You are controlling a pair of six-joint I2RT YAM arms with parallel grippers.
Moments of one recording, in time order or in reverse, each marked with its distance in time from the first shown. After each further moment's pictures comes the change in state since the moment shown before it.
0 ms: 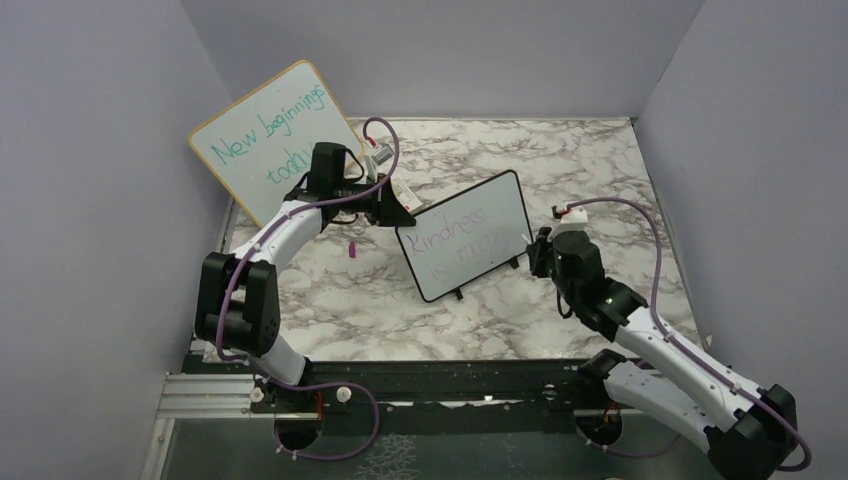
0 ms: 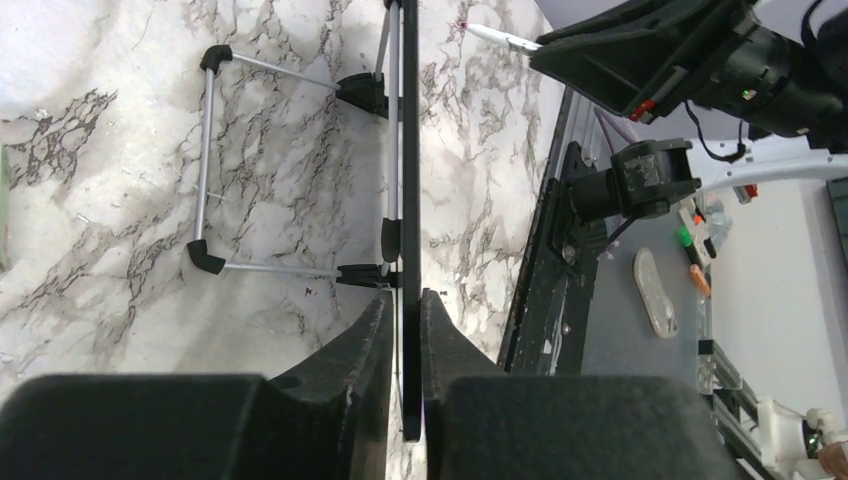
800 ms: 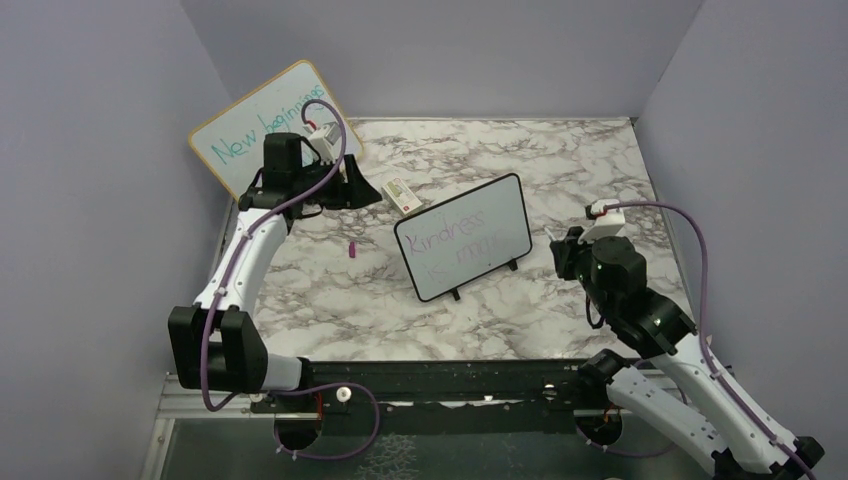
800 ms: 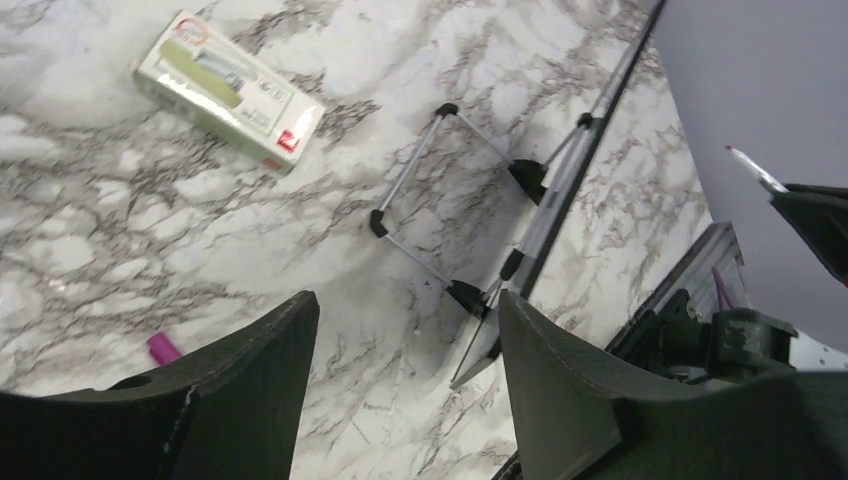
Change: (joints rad) left arm 0.141 -0.213 0.082 -0.228 -0.359 -0.113; right arm 0.000 -0.234 0.168 -0.311 0.019 -0.048
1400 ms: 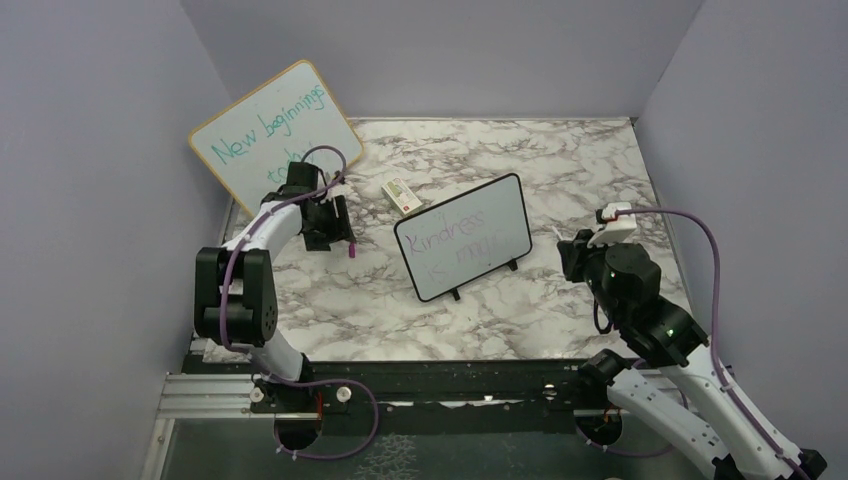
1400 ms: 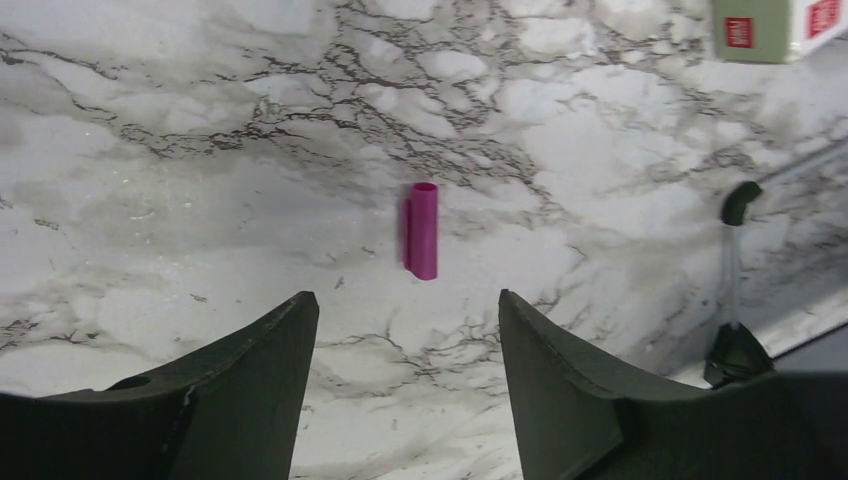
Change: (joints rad) left arm 0.045 0.221 -0.122 -0.152 -0.470 -0.053; right arm 0.000 -0.068 0.021 -0.036 0.009 -0.039
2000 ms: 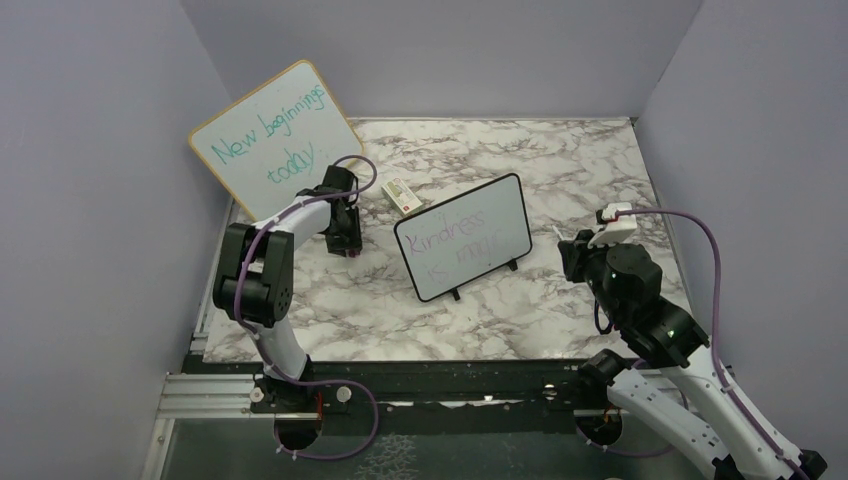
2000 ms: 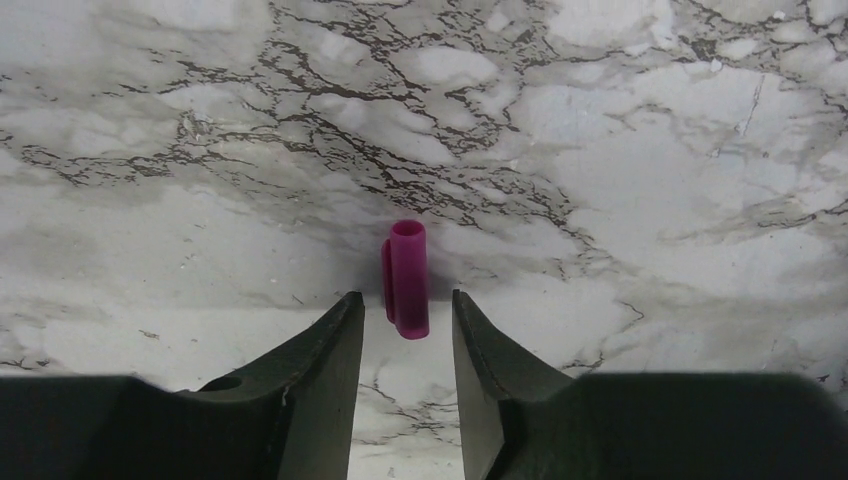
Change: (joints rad) left arm -0.161 0.169 0.045 -0.018 -0.247 -0.040; right arm 0.000 -0.008 0.000 0.000 0.000 -0.014
